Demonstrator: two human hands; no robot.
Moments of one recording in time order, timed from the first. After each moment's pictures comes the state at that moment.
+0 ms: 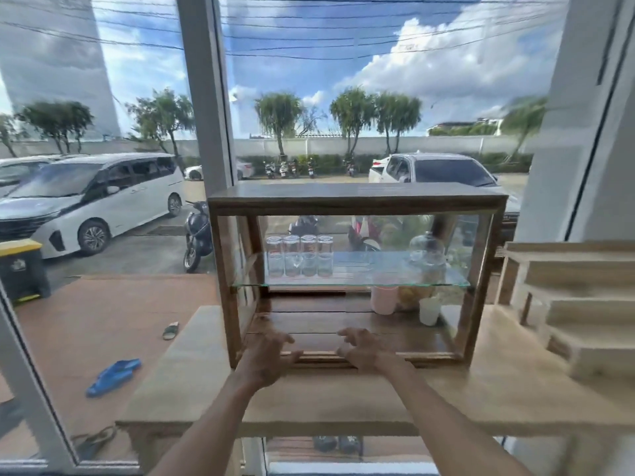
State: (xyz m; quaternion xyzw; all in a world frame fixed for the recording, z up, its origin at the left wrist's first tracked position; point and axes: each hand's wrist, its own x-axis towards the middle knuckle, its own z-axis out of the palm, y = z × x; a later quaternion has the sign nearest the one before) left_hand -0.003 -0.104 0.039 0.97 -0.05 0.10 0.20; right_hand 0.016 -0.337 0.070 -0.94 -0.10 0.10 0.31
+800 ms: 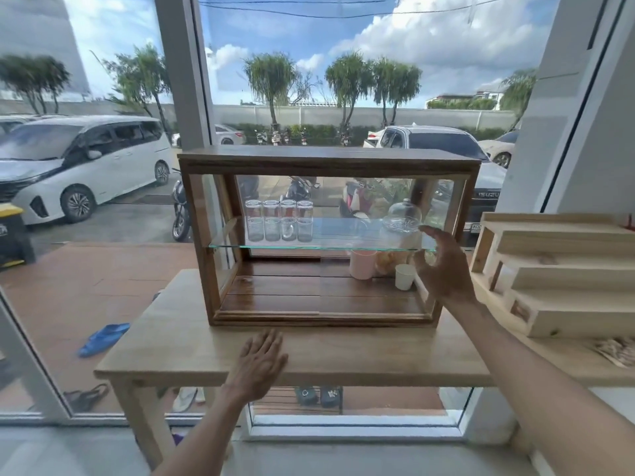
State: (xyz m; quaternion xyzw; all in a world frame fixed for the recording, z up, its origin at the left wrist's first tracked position) left_hand -0.038 -0.138 -0.065 0.99 -0.08 0.00 0.11; right_hand 0.008 -0.497 0.129 -0.85 -0.09 -0.34 0.39
